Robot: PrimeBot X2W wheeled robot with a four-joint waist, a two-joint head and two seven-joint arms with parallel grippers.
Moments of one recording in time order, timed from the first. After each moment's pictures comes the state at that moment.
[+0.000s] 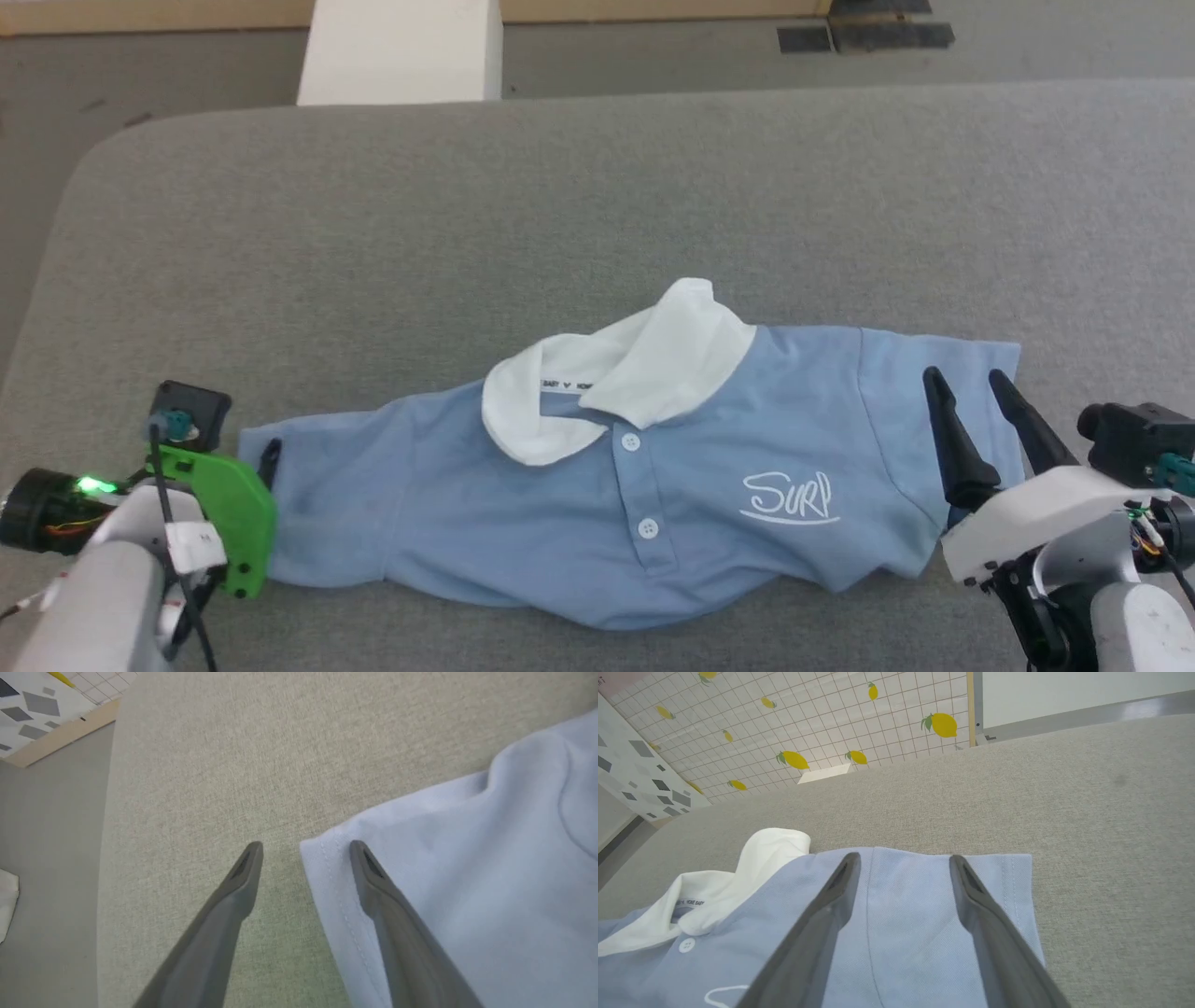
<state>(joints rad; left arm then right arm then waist) -0.25 0.48 -0.19 0.30 -0.23 -0.11 0.31 -0.07 -0.05 -0.08 0.00 0.30 0.13 0.14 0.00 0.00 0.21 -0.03</state>
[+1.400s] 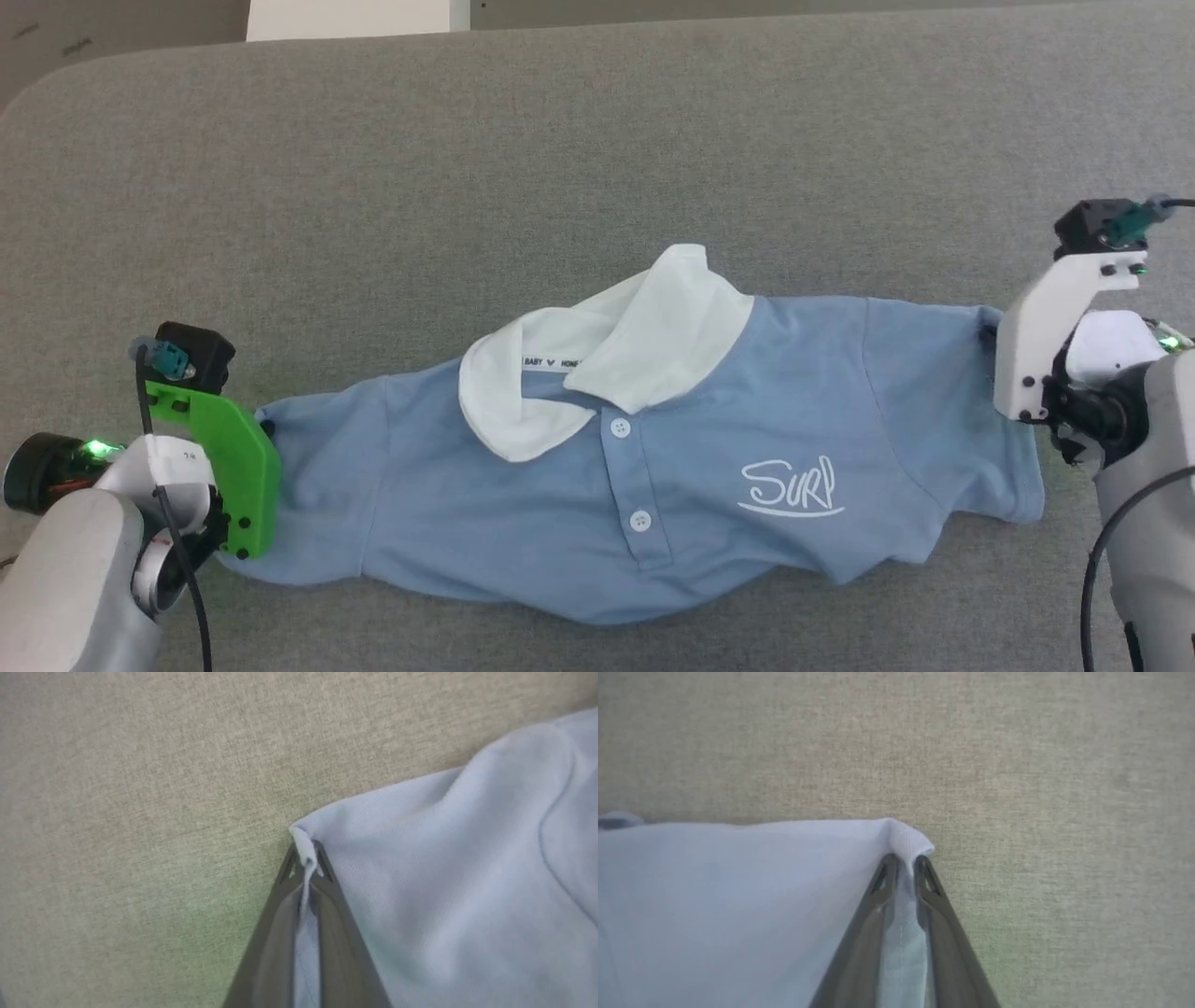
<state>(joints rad) -0.31 0.55 -0.26 0.19 -0.48 -0.12 0.63 -0.57 -0.21 -0.09 0.46 0.20 0.13 0.81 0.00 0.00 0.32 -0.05</state>
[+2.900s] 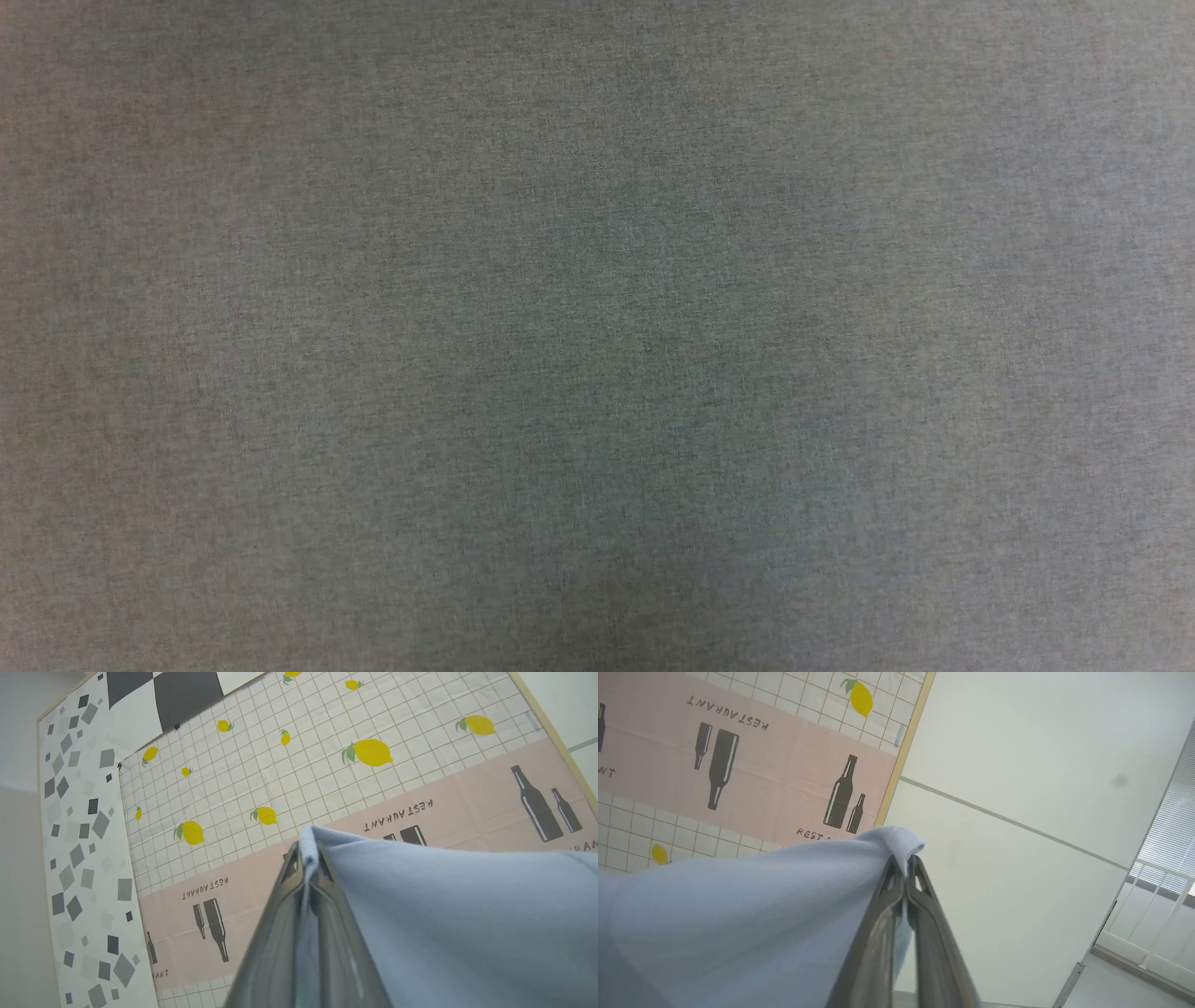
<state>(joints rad) -1.57 0.56 -0.24 0.24 -0.03 0.19 -0.08 -1.61 -0.36 -0.08 0.40 -0.03 0.13 0.19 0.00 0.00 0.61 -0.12</state>
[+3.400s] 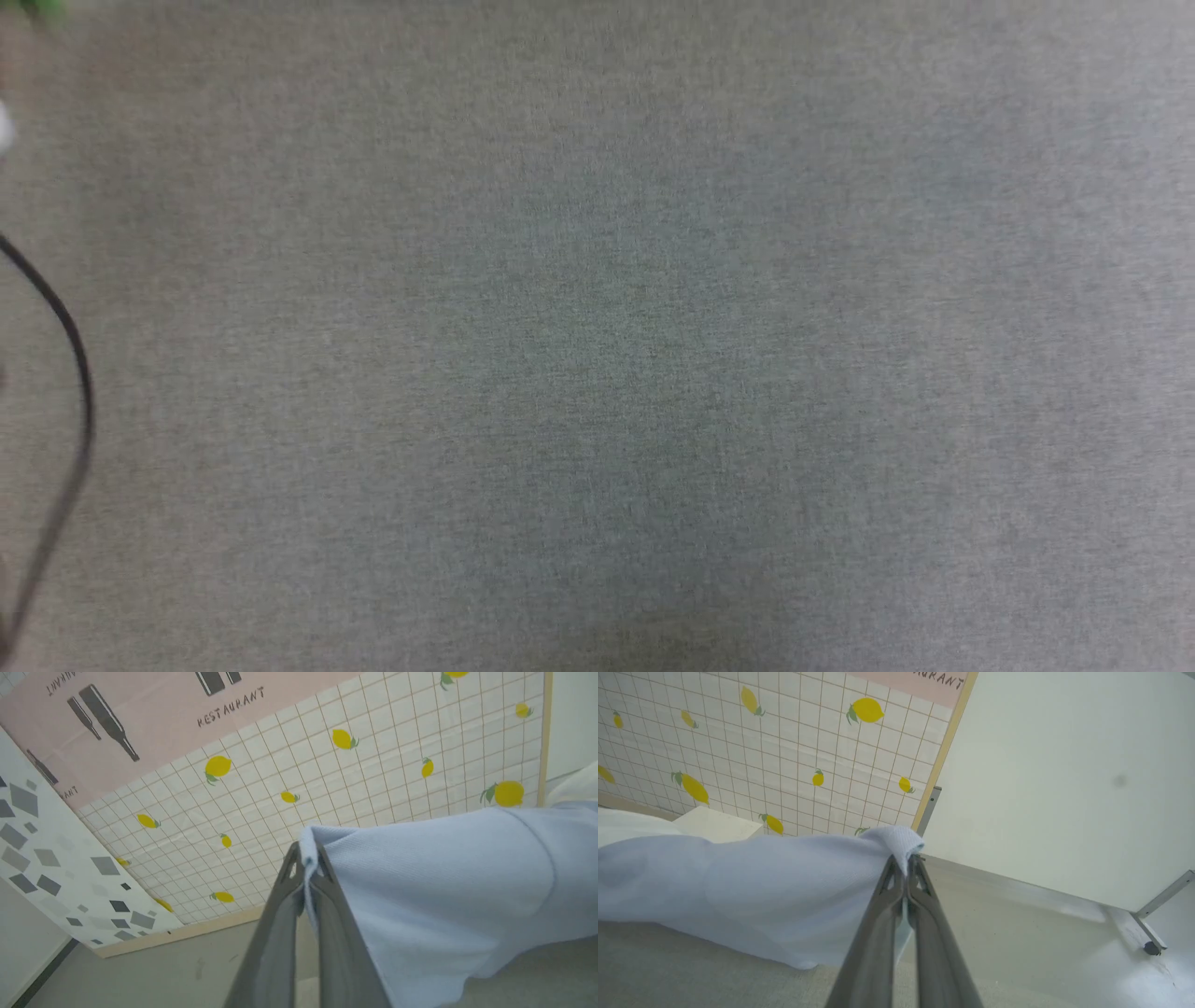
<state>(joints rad) -1.11 0.55 -0.28 0.51 -0.19 0.07 -0.08 -1.23 -0.35 0.12 0.59 0.16 0.13 0.09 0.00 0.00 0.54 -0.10</state>
